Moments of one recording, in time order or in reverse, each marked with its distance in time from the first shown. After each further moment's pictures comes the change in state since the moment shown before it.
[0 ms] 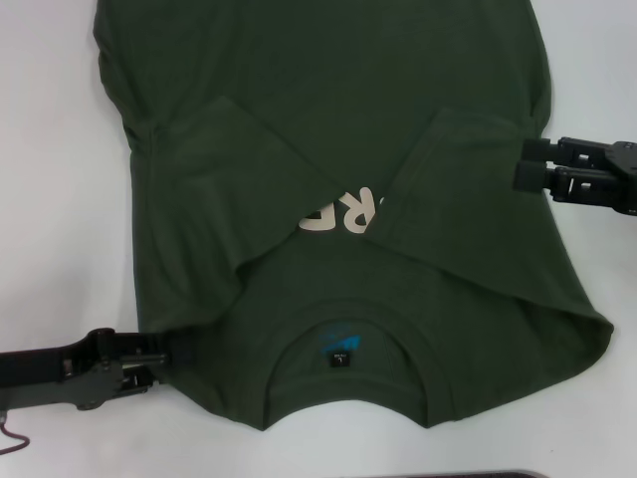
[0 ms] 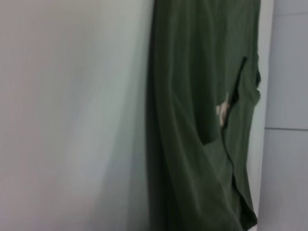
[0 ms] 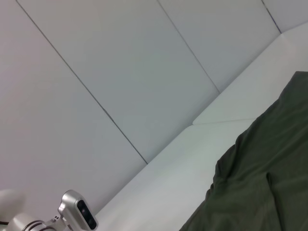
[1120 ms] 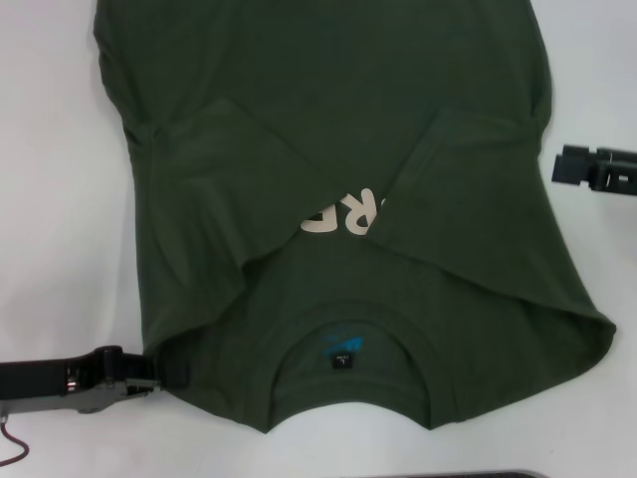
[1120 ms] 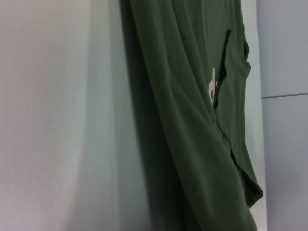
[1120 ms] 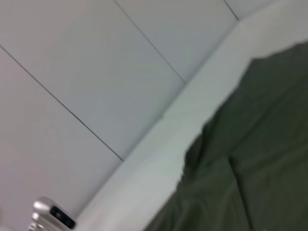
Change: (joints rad) left arm 0.001 -0.001 0.046 0.017 0.002 0.019 0.114; right arm -0.008 -0.048 0.044 -0.001 -0.057 0.011 0.130
